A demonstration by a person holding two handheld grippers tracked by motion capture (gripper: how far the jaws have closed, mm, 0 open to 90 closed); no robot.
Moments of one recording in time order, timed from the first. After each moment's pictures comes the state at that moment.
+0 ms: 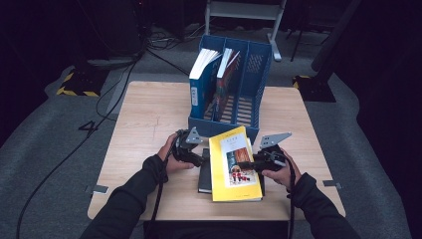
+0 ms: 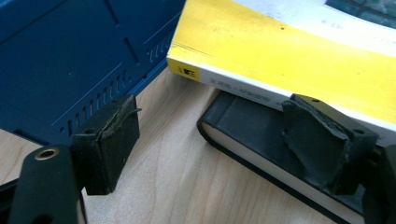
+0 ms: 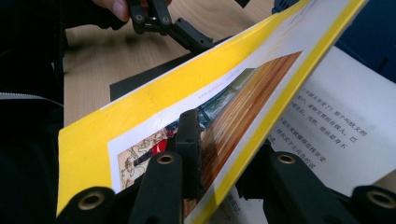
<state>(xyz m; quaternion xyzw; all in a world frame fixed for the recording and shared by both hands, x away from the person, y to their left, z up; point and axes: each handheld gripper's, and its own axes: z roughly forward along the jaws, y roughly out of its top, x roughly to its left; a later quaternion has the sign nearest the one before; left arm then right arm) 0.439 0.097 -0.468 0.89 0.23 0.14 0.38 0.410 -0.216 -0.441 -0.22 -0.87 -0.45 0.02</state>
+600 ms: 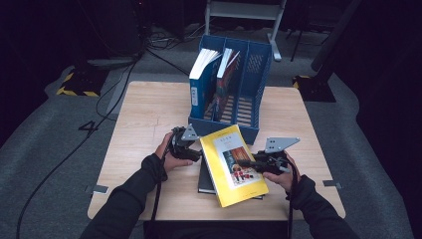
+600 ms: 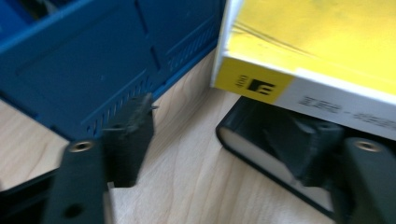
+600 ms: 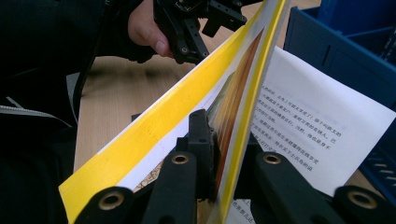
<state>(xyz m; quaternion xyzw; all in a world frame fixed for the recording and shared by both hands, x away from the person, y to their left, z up) 0.437 0.104 -0.458 0.87 0.24 0.15 0.40 0.390 -0.215 -0.424 -0.16 -0.84 -0.52 -0.04</state>
